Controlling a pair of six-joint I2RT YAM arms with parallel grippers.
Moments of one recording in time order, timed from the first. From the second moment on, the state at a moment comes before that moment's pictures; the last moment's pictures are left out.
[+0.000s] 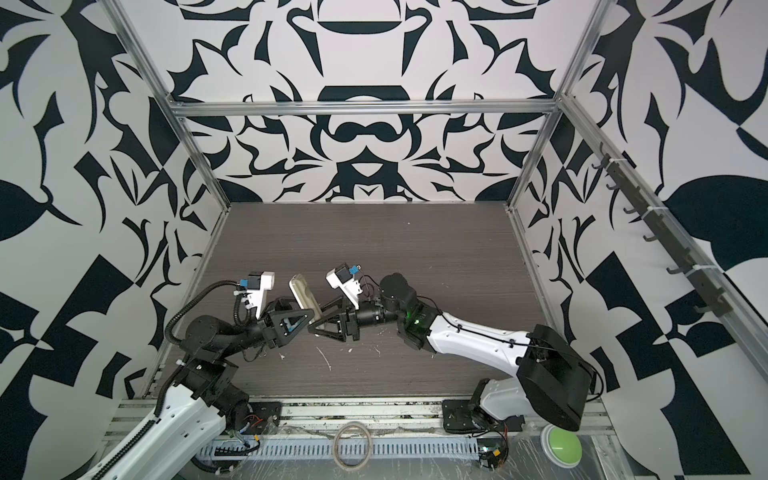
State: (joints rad) left arm -0.50 0.50 0.30 0.43 0.77 -0.89; right arm 0.94 1.35 0.76 0.57 -0.79 0.65
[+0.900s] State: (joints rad) left arm -0.50 0.50 0.34 0.39 0.78 -0.87; right arm 0.94 1.35 0.76 0.59 -0.83 0.64
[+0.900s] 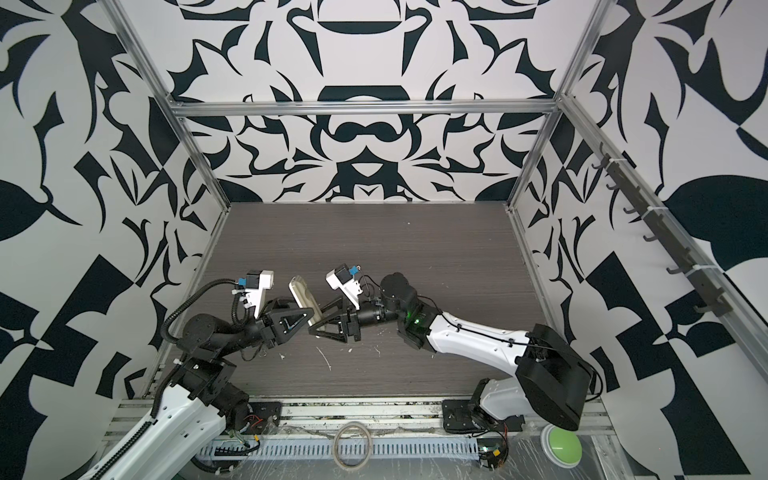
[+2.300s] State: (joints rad) left arm -0.50 0.82 0.58 -0.38 0.35 -0.71; right arm 0.89 1.19 0.71 -0.11 -0.20 0.30
